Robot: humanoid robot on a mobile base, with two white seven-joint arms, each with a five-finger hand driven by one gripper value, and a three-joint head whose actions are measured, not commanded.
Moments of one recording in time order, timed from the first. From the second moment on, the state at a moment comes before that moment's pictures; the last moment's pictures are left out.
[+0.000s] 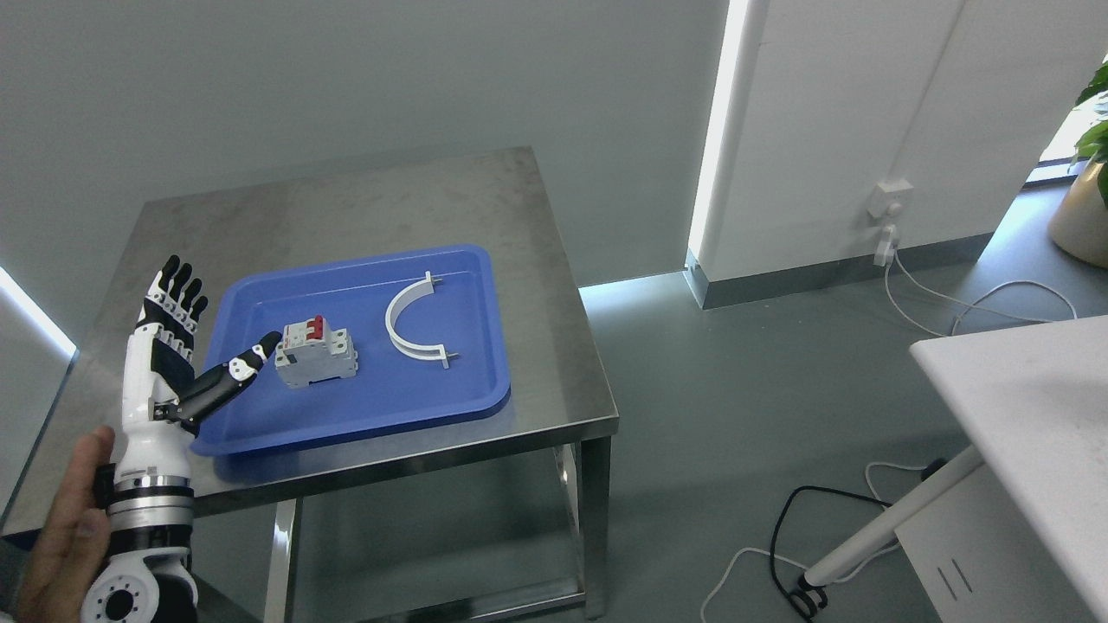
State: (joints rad) left arm -0.35 0.00 0.36 -1.60 0.00 -0.12 -0.21; right arm 0.09 0.00 0.00 -0.25 0.08 0.02 -0.14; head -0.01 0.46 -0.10
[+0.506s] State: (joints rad) left arm -0.36 0.07 0.34 -1.59 0.00 -0.13 -0.30; right arm 0.09 0.00 0.00 -0.25 0.08 0.02 -0.14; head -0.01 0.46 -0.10
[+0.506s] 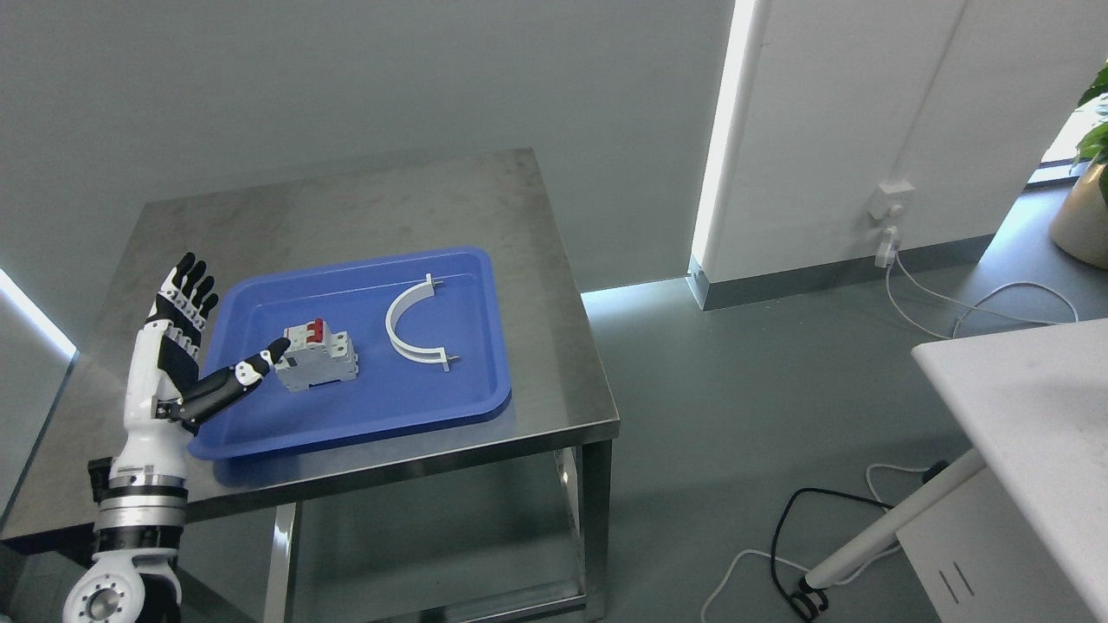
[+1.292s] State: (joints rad) left arm -0.45 0.27 0.23 -1.50 -0.17 0.11 -0.61; right arm 0.09 0.00 0.00 -0.25 0.08 0.02 -0.14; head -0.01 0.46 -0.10
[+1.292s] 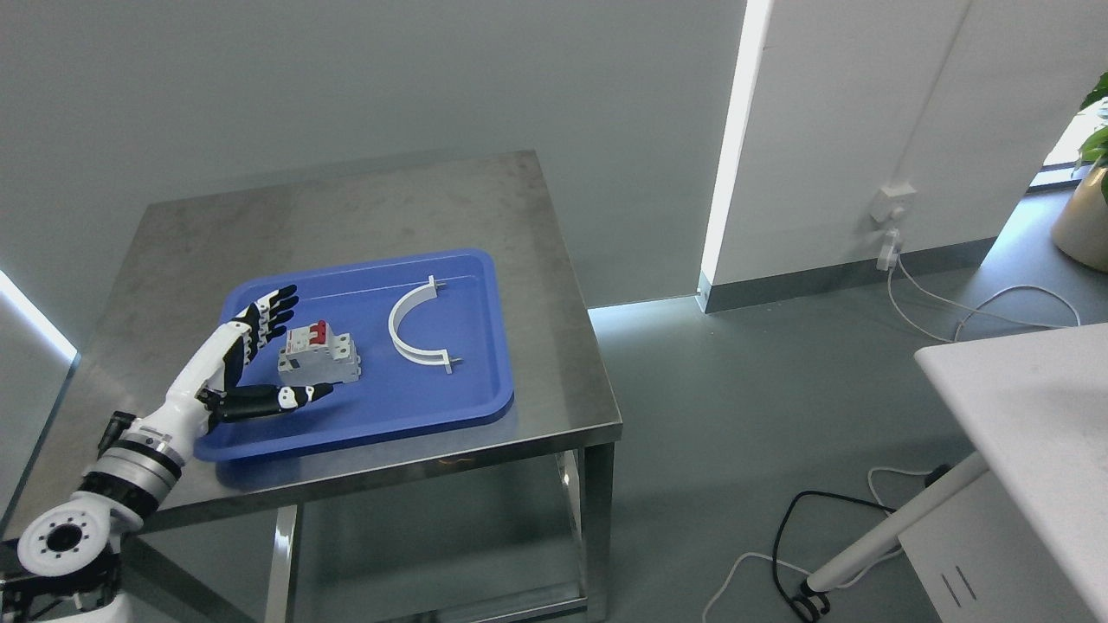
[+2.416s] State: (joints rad) left arm -0.53 0.29 0.21 -1.38 -0.34 -0.03 -0.66; right arm 0.09 0.00 0.00 -0.25 0.08 0.02 -0.14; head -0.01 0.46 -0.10
